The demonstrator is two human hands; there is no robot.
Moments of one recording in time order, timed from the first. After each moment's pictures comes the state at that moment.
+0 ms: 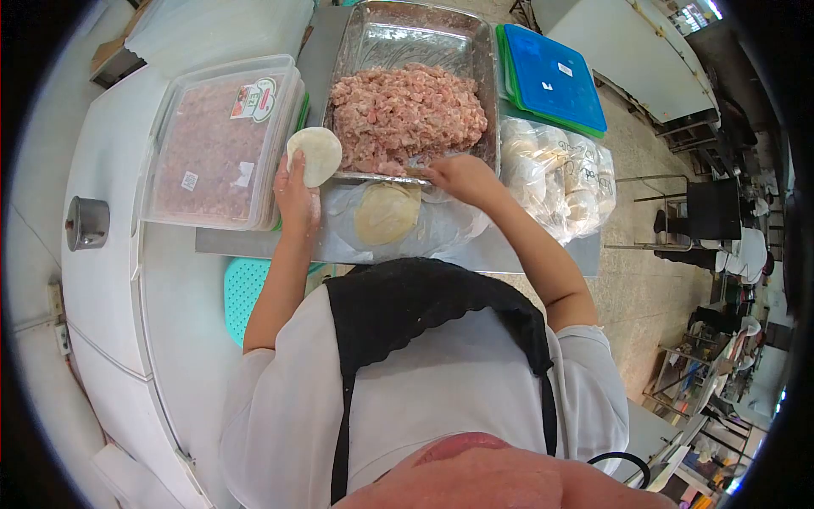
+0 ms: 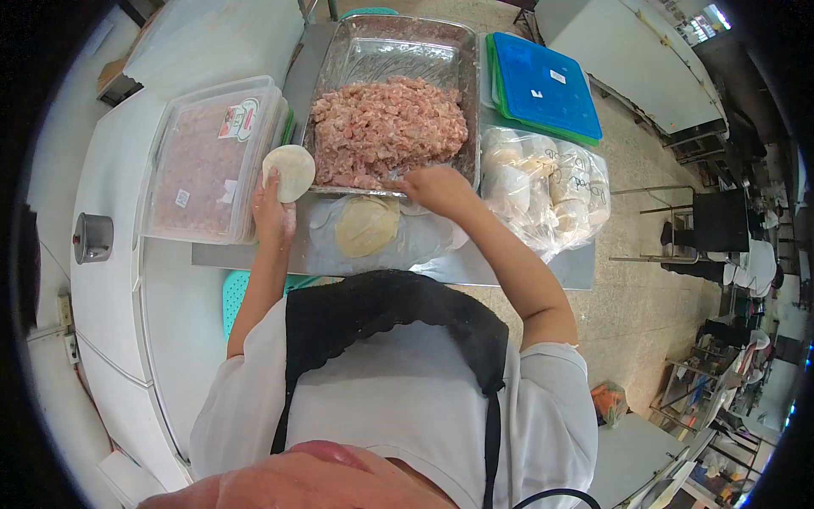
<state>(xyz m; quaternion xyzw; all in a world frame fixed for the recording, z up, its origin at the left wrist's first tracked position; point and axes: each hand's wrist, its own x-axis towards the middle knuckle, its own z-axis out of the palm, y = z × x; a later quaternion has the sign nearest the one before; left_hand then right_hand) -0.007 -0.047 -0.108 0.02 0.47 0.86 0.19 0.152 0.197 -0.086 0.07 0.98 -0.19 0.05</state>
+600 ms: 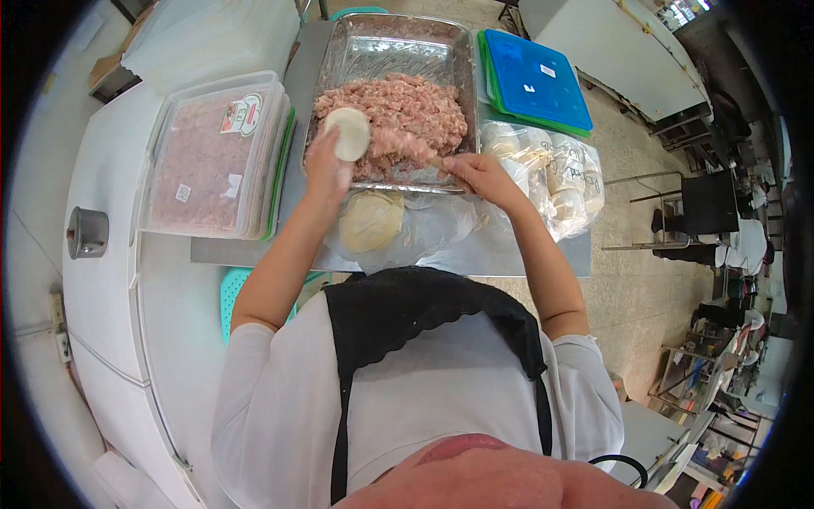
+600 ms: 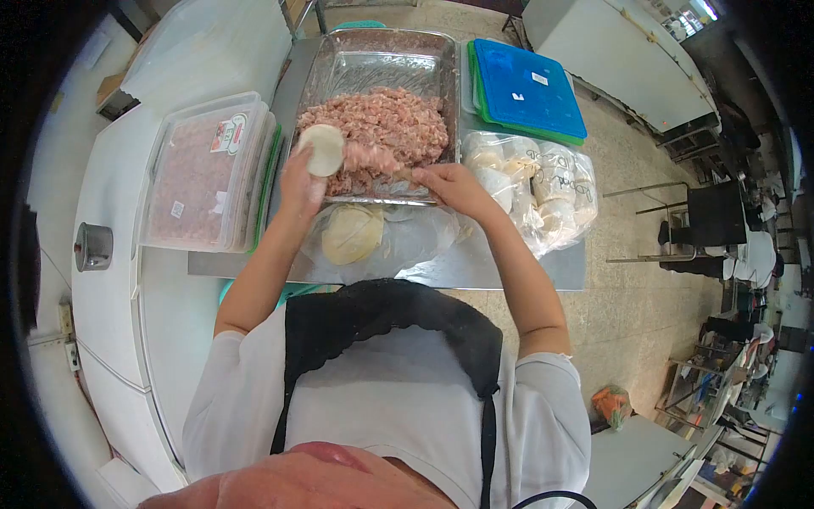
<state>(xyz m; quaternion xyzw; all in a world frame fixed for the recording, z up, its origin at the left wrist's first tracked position) -0.003 0.042 -0.099 0.05 0.39 0.87 0.30 0.198 0.237 -0.057 0.18 0.83 -0.52 0.03</state>
